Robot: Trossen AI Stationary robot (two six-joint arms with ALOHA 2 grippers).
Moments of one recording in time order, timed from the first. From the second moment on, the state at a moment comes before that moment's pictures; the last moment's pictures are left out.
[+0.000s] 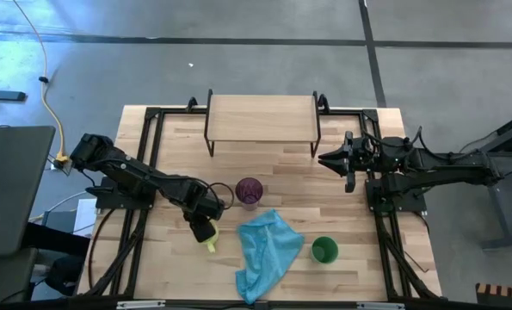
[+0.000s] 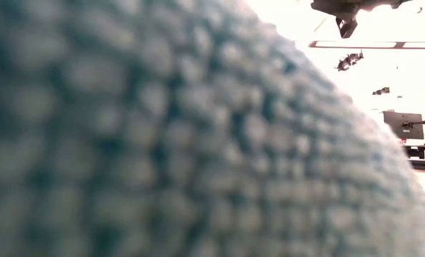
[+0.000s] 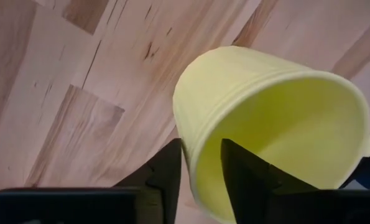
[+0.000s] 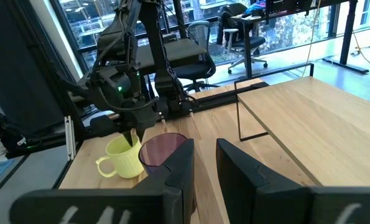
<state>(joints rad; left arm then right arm) -0.21 1.53 1.00 -0.94 0.19 -0.90 -0.01 0.59 0.60 -0.11 0.09 0.20</state>
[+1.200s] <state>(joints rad) -0.19 1.52 1.12 -1.10 0.12 -0.80 -0.01 0.59 0.60 -0.11 0.09 0.20</state>
